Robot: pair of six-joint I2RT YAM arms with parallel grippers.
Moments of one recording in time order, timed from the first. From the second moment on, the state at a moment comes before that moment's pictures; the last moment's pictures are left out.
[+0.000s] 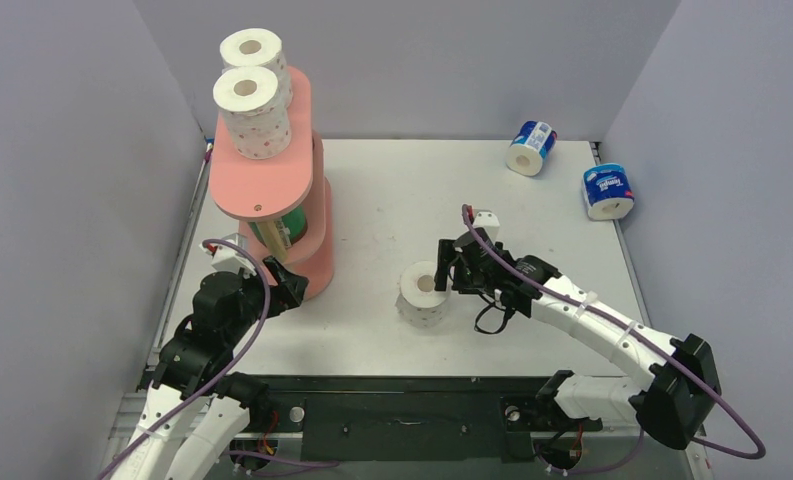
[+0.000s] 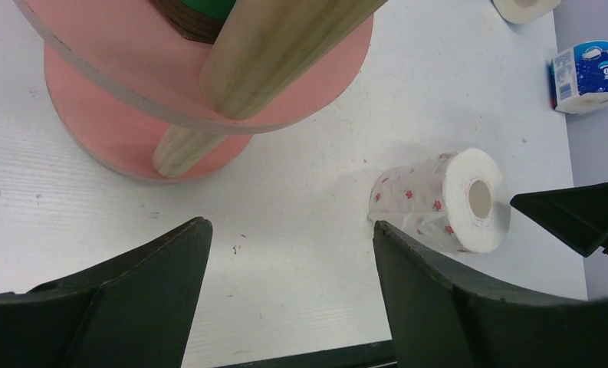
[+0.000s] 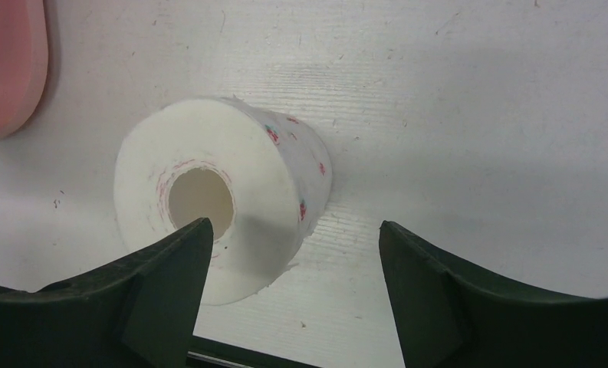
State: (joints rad) left arm -0.37 0.47 0.68 -0.67 -0.09 -0.64; right arm 0.75 1.18 0.92 -0.60 0.26 0.64
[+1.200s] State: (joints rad) left arm -0.37 0.47 0.66 -0.67 -0.09 -0.64; right arm 0.76 1.31 0.90 -0.51 0.21 0.66
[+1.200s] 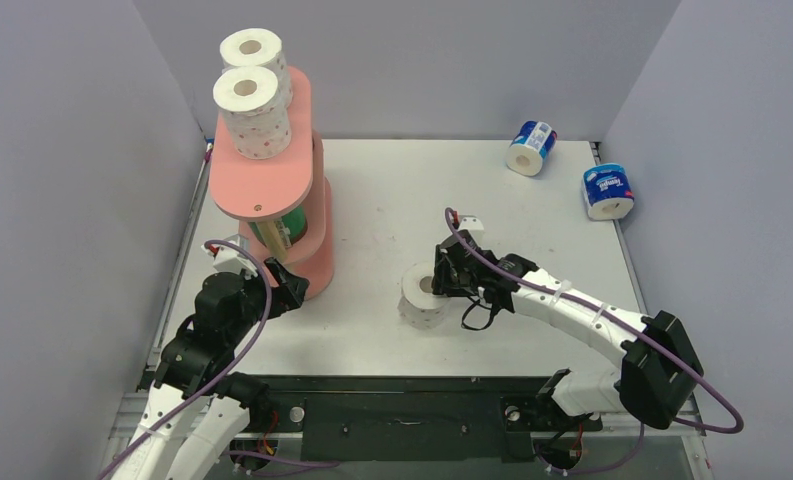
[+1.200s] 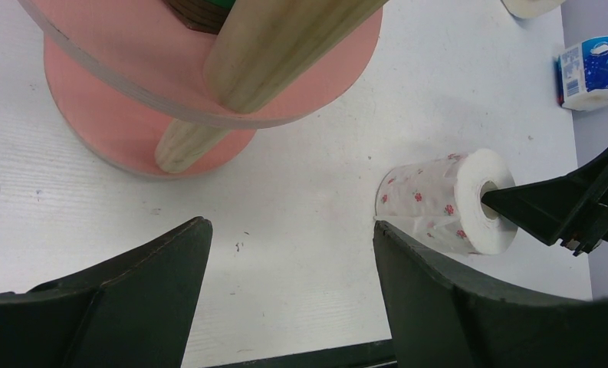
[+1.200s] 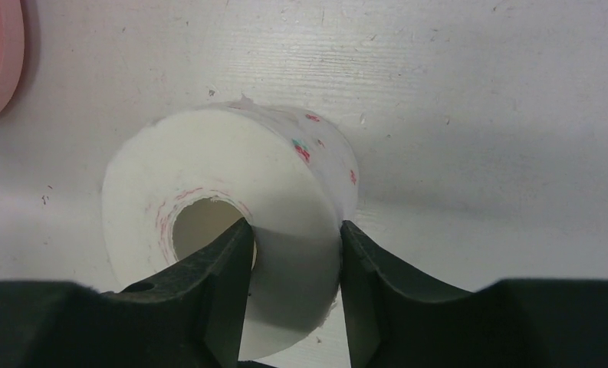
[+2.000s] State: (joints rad) left arm -0.37 0.45 0.67 -0.66 -0.10 -0.65; right arm 0.78 1.23 1.33 -0.76 0.33 0.55
